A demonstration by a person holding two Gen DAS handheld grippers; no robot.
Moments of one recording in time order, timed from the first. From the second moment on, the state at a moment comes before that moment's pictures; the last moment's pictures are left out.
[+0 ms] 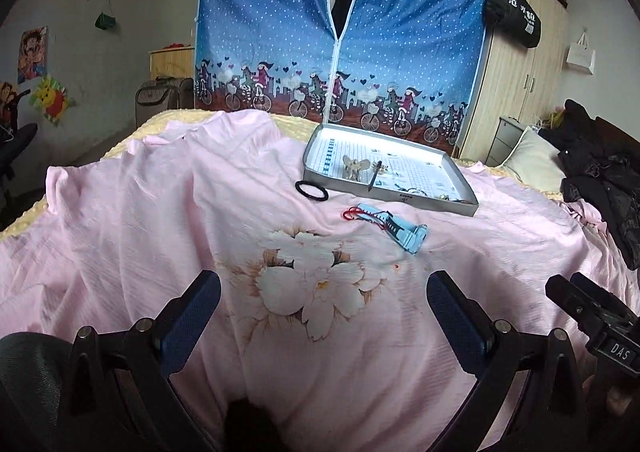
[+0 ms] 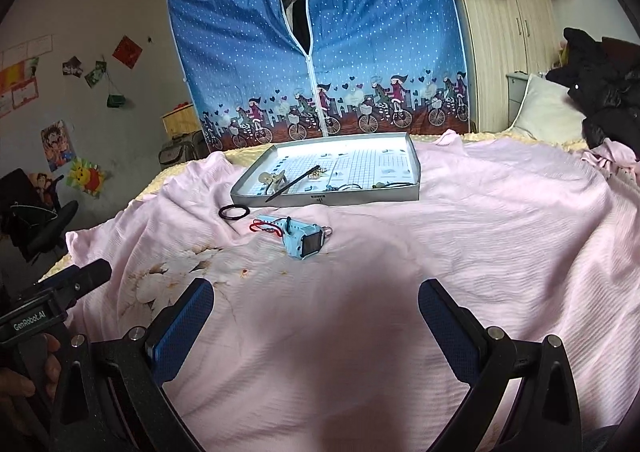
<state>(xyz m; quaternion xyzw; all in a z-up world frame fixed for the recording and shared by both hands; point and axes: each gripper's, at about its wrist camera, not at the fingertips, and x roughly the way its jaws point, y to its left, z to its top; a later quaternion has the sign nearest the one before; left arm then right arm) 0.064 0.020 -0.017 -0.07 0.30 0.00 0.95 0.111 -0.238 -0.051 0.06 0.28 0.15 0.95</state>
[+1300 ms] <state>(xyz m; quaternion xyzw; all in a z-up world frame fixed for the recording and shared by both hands) 0.311 0.017 -0.104 0.04 0.49 -0.19 0.85 0.307 -0.172 -0.131 -0.08 0.39 0.30 0.86</state>
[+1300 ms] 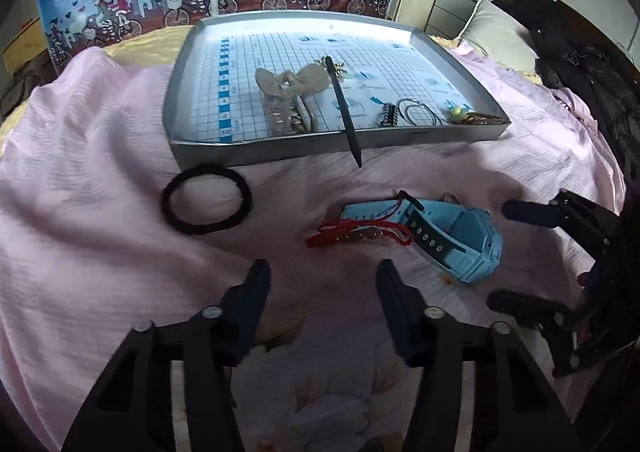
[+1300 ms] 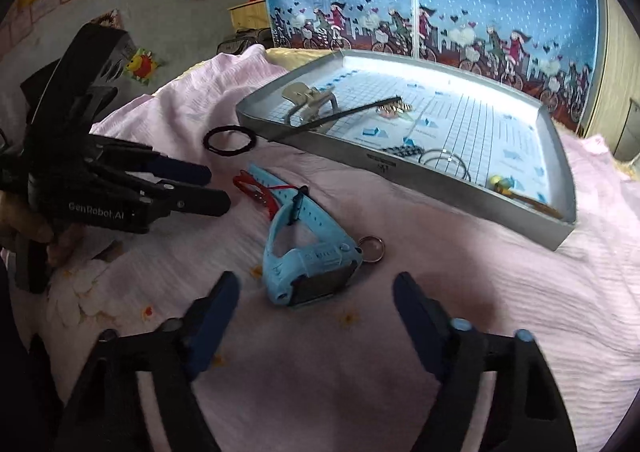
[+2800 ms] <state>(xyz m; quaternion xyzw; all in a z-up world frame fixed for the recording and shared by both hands) 0.331 -0.012 -0.117 0.09 0.51 -0.24 0.82 0.323 -0.169 -0.134 -0.04 0.40 0.31 0.86</state>
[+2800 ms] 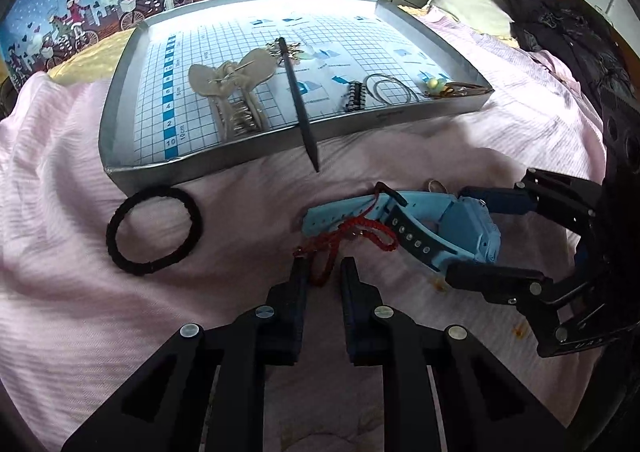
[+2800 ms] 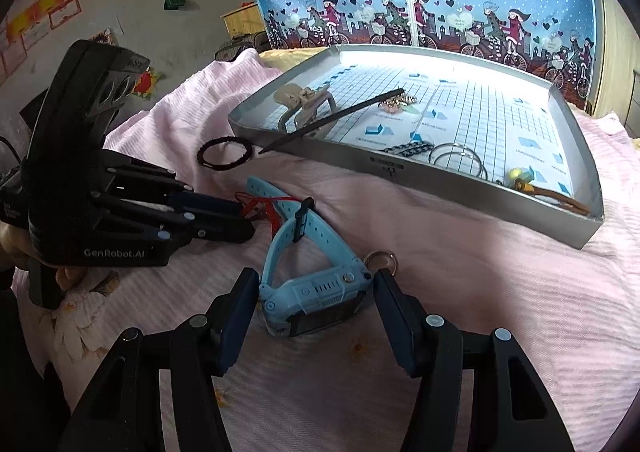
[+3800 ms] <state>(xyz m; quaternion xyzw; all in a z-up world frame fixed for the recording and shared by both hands) 0.273 0.021 -0.039 -0.07 0.45 -0.20 0.87 0.297 -0.189 -0.092 -0.03 0.35 0.28 0.89</state>
